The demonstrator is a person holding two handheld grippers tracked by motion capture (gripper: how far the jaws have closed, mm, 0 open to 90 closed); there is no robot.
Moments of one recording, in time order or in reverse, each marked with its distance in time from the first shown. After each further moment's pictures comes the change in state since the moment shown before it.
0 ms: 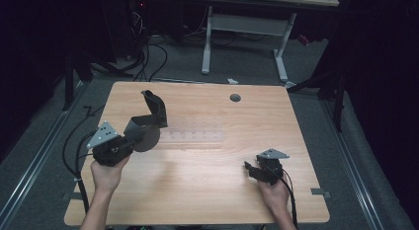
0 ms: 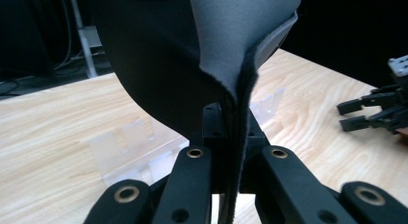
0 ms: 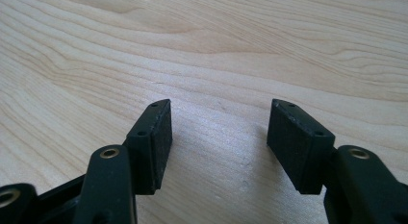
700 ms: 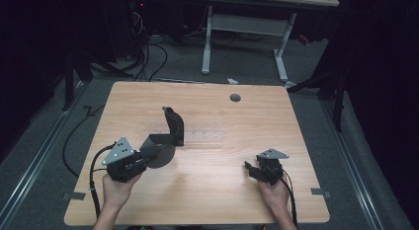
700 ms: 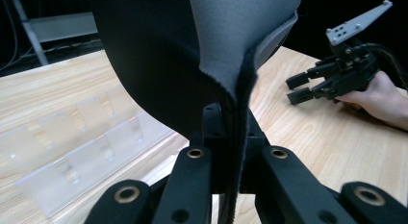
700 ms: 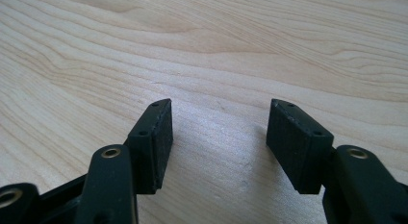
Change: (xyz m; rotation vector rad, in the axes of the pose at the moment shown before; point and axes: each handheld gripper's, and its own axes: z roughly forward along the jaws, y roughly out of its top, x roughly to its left) left arm -0.035 -0.035 -0.012 0.103 -0.104 -0.006; right arm 0.001 0.000 0.000 0.000 -0.008 -0.003
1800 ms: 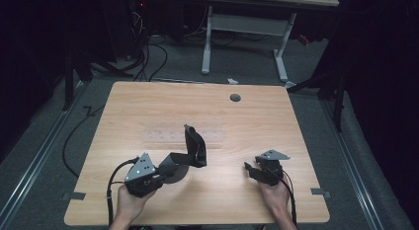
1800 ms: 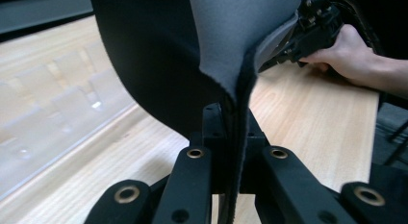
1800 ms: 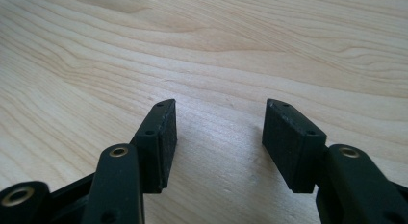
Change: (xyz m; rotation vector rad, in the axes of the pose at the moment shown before) left arm -0.029 -0.048 0.006 0.109 -0.082 0.046; right arm 0.002 -0.002 -0.003 -0.004 0.012 0.001
